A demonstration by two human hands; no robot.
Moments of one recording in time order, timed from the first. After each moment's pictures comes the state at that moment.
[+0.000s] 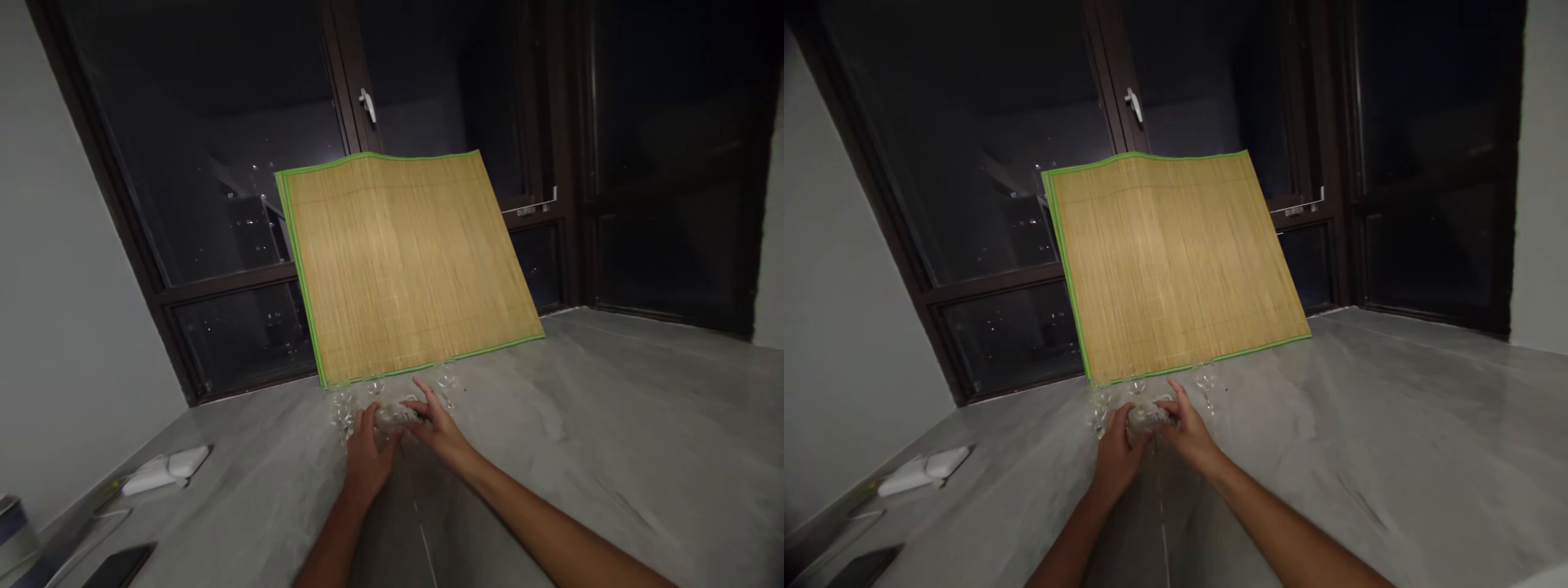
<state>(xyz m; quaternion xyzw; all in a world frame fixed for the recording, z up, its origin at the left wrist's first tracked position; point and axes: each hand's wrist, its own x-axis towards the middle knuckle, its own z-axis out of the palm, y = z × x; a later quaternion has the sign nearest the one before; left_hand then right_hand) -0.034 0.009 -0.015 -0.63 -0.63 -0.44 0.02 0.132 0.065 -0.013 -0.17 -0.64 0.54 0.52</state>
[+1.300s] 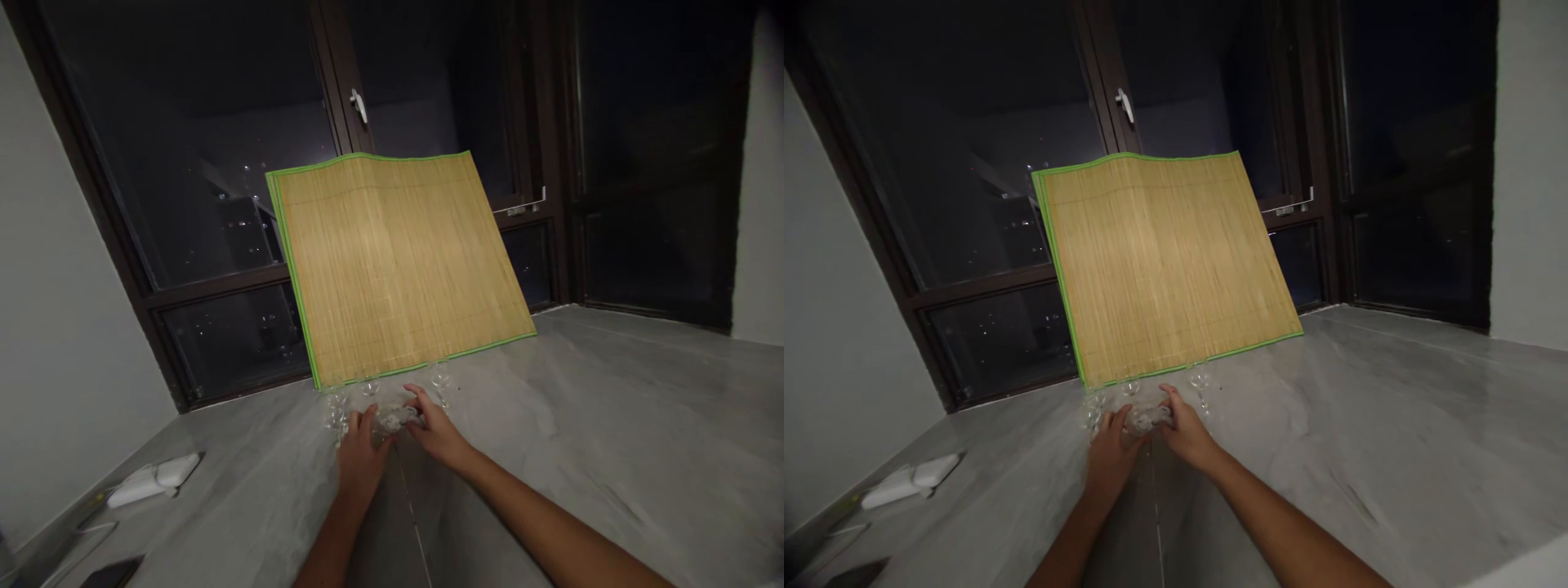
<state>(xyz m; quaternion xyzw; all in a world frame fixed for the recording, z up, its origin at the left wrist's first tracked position) -0.032 0.006 -0.008 -0.63 -0.71 -0.31 0.09 0.132 0.088 -0.022 -0.21 -0.75 0.35 0.51</state>
